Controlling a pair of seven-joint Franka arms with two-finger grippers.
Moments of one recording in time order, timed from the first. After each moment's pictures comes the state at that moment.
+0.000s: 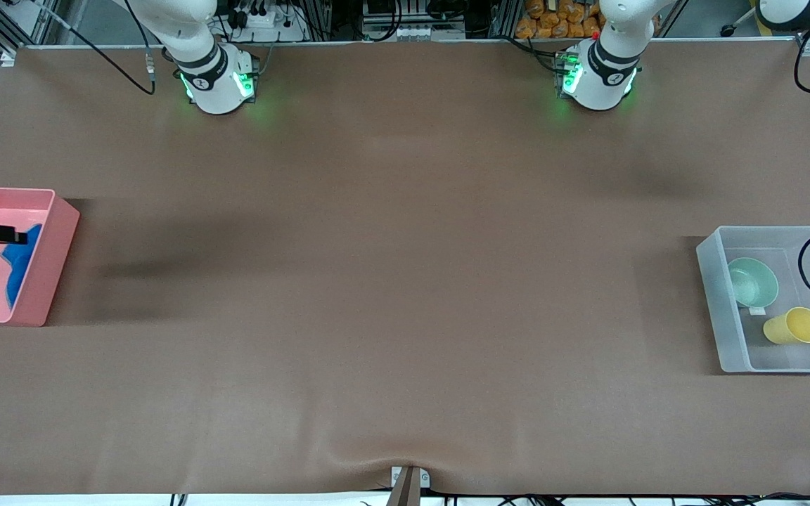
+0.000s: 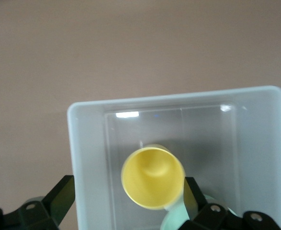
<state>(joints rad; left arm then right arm) 0.52 0.68 -0.16 -1.34 0.14 2.16 0.44 -0.28 0.37 -0.03 -1.45 0.00 1.53 -0.32</state>
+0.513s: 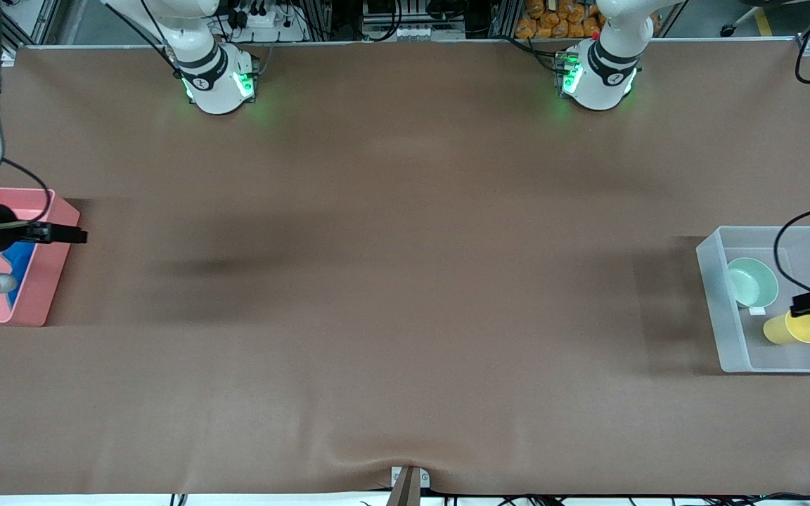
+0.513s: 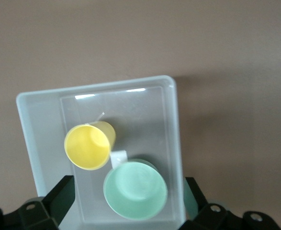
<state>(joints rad) 0.25 0.56 -0.03 -1.34 0.14 1.91 0.30 -0.07 0.27 -0.02 -1.49 0.00 1.48 0.00</state>
